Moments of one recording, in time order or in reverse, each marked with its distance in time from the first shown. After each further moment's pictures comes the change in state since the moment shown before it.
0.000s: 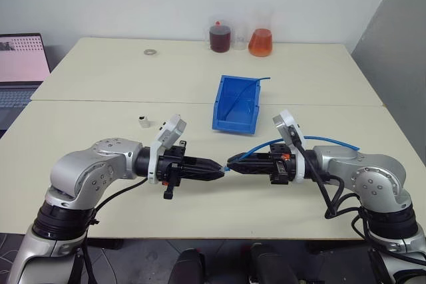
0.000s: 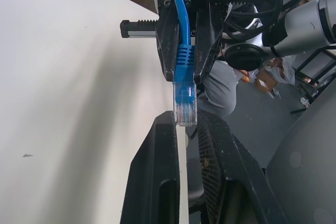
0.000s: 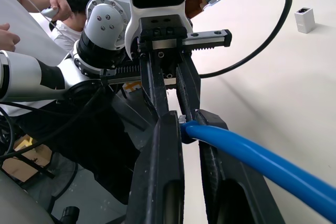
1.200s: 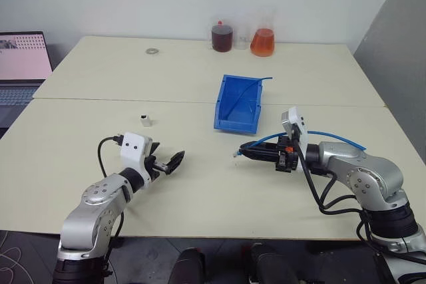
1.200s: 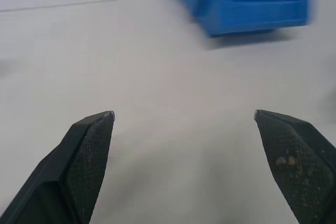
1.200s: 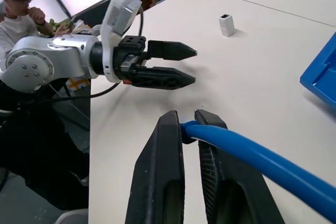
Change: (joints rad) left arm 0.371 -0.297 0.209 0.004 0.476 -0.334 0.825; right arm 0.026 -0.028 0.035 0.112 -0.268 -0.229 0.064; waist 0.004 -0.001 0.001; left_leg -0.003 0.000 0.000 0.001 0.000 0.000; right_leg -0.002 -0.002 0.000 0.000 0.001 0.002
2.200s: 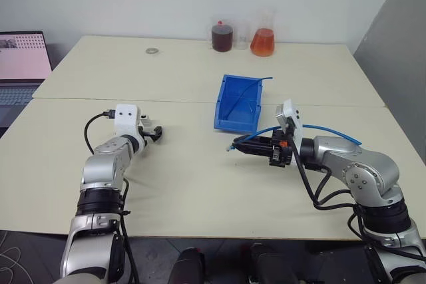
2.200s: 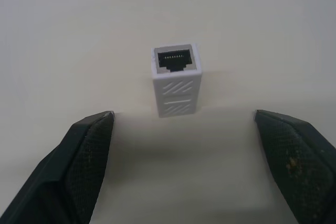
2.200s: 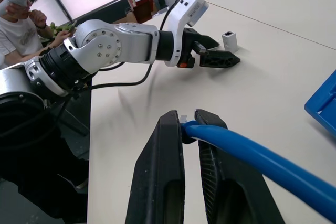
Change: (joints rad) left arm -0.512 0.003 0.015 0.673 0.182 0.024 0.143; right arm -0.052 0.045 -0.004 -0.031 0.010 0.043 -0.047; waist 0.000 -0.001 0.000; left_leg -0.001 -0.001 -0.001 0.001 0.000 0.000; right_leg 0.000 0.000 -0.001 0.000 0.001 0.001
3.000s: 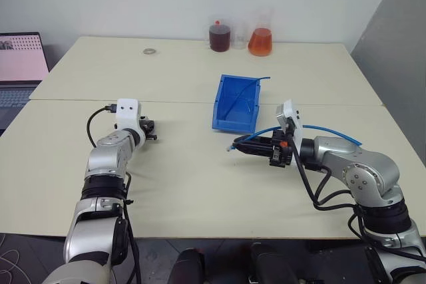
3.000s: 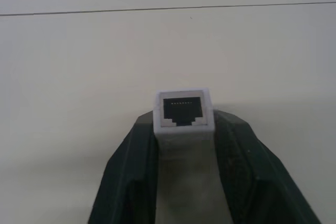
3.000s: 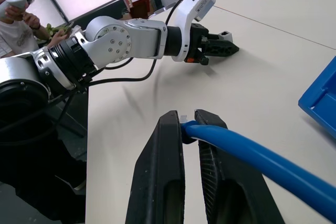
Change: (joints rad) left arm -0.087 0.000 -0.005 0.188 0.024 -0.119 -0.021; right arm 0.005 -0.002 0.000 0.000 0.000 -0.001 -0.007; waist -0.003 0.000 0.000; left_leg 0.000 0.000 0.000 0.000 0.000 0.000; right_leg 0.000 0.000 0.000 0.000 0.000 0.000
